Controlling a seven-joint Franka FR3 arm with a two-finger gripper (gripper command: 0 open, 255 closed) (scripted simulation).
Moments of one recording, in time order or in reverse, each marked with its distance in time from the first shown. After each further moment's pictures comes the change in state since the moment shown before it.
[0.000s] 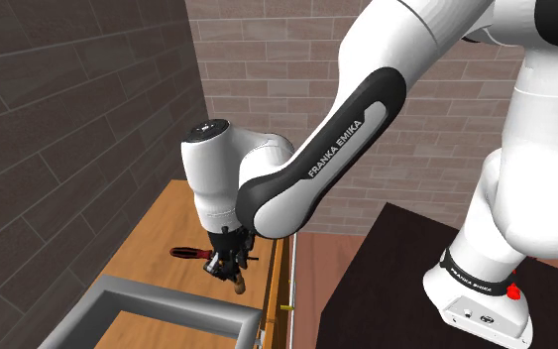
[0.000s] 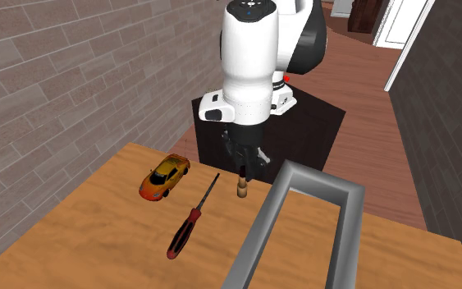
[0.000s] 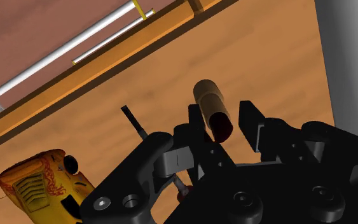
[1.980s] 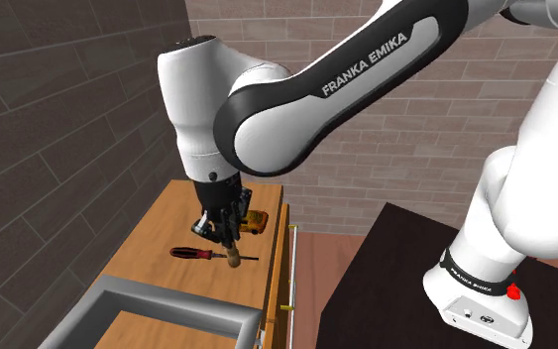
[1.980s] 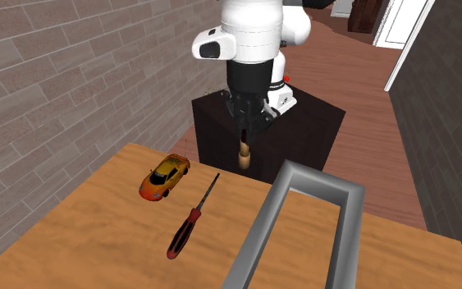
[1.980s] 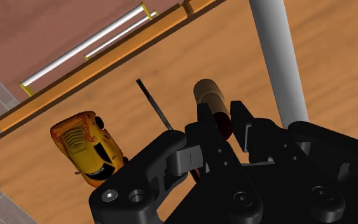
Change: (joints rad) arm -0.021 -0.174 0.018 0.110 0.115 -0.260 -0.078
